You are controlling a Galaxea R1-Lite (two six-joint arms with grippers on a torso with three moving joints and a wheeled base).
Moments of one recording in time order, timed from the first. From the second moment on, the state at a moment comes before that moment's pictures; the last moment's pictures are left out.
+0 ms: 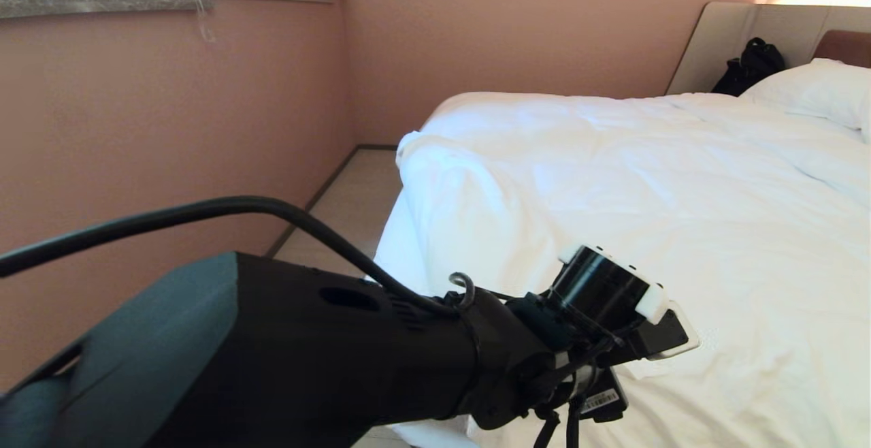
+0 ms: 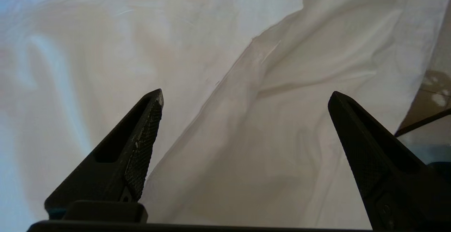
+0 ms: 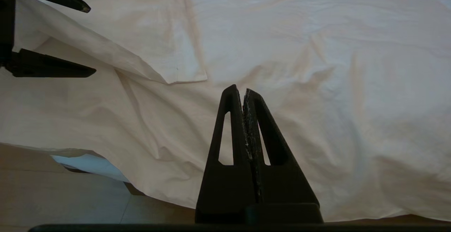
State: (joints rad) left arm -1.08 2.25 -1.62 0.00 0.15 0.53; right arm 0.00 0.00 0.00 0.00 0.00 0.00
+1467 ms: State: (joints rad) left arm -1.11 2.44 -1.69 -0.19 0.25 0.63; right arm 0.00 0.00 0.00 0.00 0.00 0.00
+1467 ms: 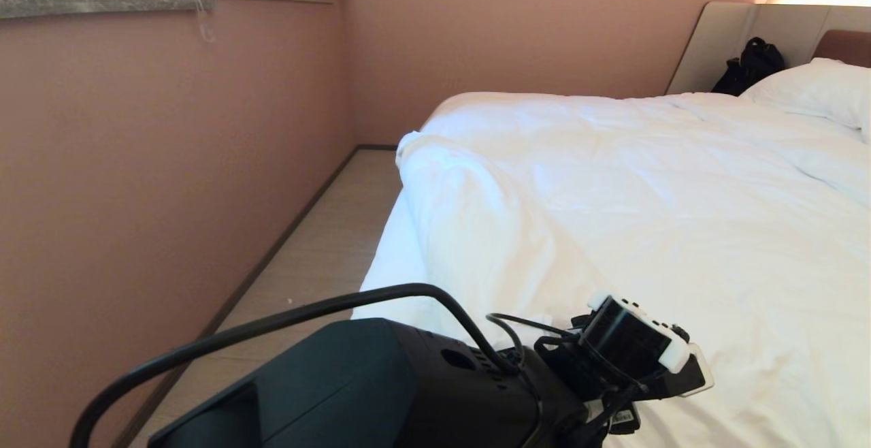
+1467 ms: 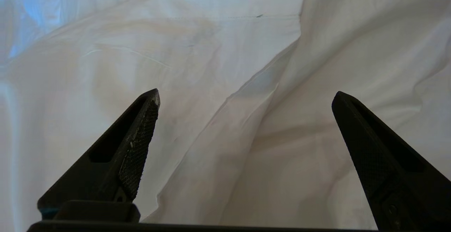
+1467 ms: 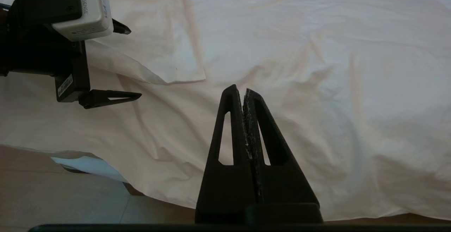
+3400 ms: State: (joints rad) left arm -1.02 2.49 -1.74 -0.27 0.33 0.64; right arm 0.00 0.00 0.00 0.00 0.00 0.00
